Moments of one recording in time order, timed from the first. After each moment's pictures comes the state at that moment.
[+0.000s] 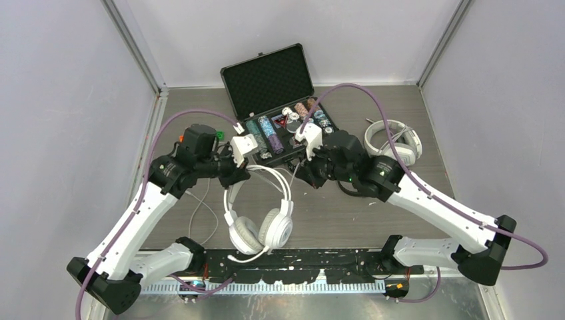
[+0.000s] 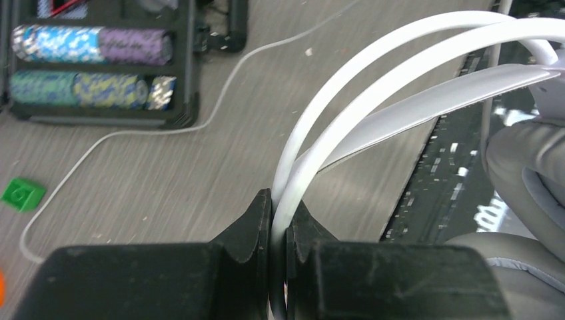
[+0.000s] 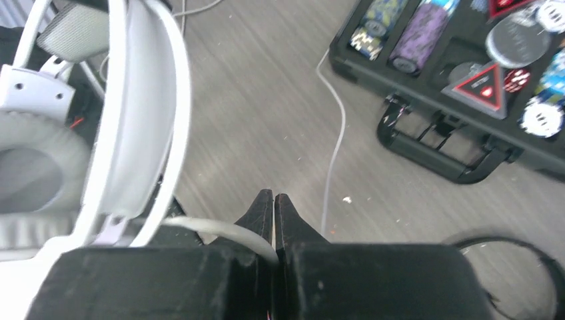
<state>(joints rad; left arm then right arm) -0.52 1.00 1.16 -0.88 0.50 0.39 0.91 1.11 1.13 -0.52 -0.07 0.07</state>
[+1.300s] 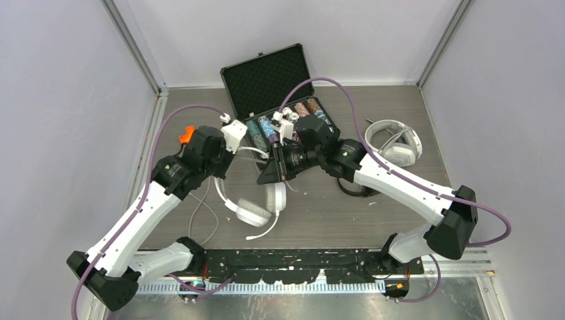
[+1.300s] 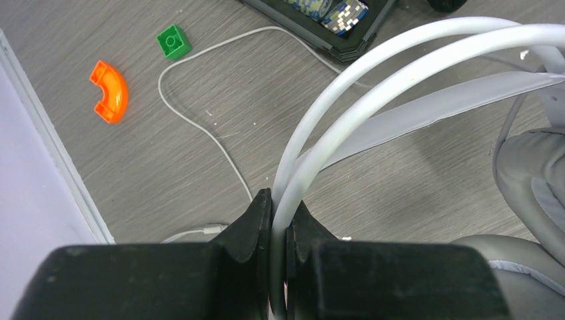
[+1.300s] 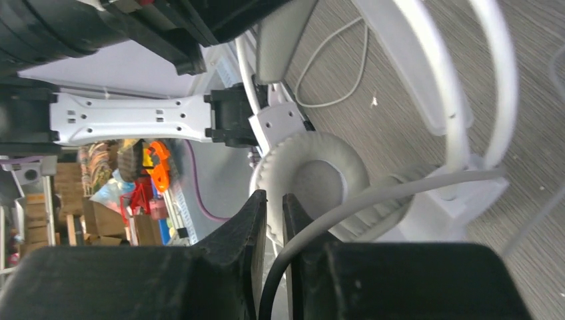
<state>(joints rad) -0.59 1.02 1.16 -0.86 -0.20 0.15 0.90 1.43 1.33 -0.44 -0.51 0.63</state>
